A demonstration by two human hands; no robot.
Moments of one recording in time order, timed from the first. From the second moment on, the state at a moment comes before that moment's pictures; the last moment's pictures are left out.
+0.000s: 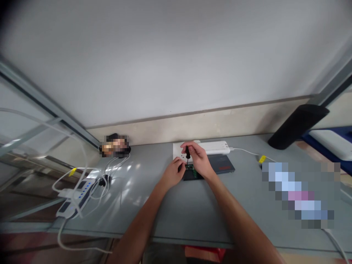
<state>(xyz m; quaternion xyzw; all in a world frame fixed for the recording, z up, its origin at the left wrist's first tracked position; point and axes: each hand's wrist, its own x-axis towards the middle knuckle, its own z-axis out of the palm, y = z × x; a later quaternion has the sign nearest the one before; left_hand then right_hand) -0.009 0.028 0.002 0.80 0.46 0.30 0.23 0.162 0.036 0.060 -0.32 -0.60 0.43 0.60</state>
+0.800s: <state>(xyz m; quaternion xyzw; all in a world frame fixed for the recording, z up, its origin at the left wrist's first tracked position) -0.009 0.028 0.004 0.80 0.46 0.30 0.23 0.173 0.042 0.055 -0.35 -0.58 0.38 0.63</state>
